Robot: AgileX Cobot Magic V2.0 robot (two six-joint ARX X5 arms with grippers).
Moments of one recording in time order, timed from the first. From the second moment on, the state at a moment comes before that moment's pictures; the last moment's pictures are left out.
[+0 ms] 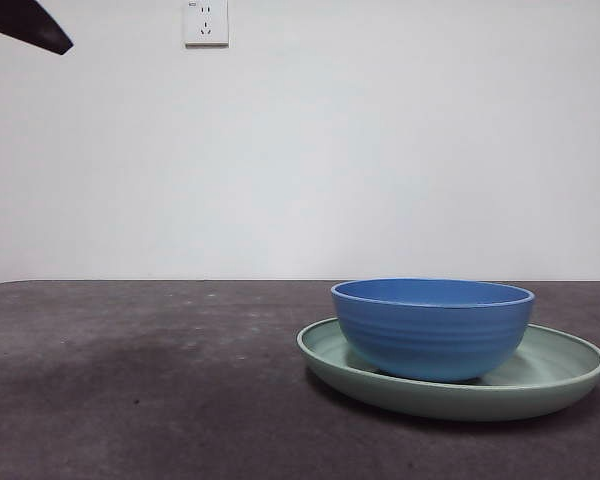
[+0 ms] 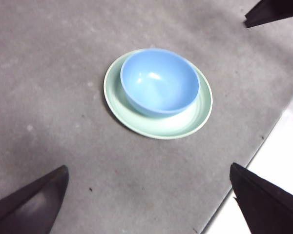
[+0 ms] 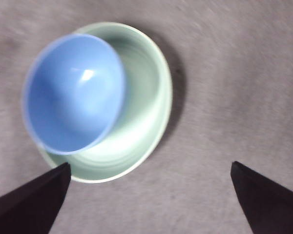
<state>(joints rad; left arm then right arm) -0.70 0.79 0.89 -0.72 0.21 -0.04 -0.03 1.04 0.89 -0.94 -0.45 0.01</state>
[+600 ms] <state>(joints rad) -0.70 0.79 0.89 -0.76 0.21 -0.04 0.02 1.47 0.89 -0.70 -0.44 0.00</state>
